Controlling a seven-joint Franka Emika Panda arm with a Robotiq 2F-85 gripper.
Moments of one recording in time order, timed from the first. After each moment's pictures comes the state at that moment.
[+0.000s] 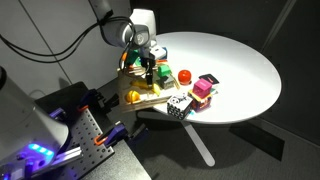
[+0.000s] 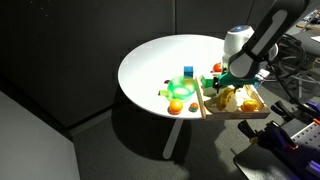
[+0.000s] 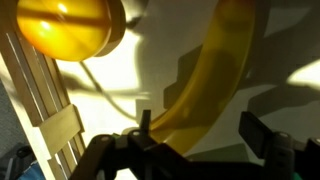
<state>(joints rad) 0.31 0.54 -0.17 -2.38 -0.04 2.83 0.87</state>
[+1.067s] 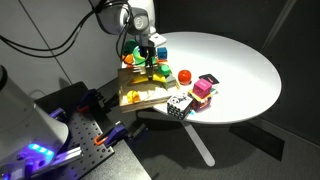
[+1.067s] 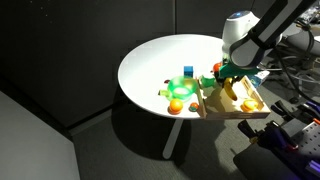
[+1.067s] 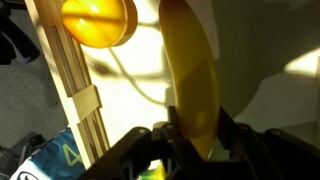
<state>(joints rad) 0.40 0.41 -0.24 -2.40 -0.09 2.69 0.91</state>
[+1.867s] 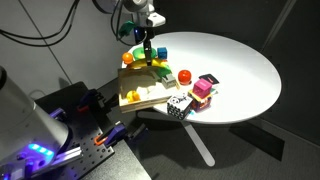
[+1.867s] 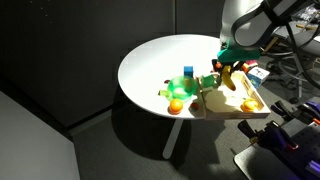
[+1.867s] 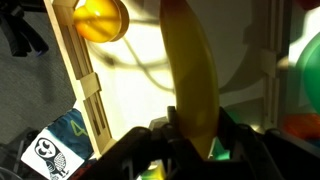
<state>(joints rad) 0.32 0.25 -0.14 -2.38 -0.15 2.54 0.96</state>
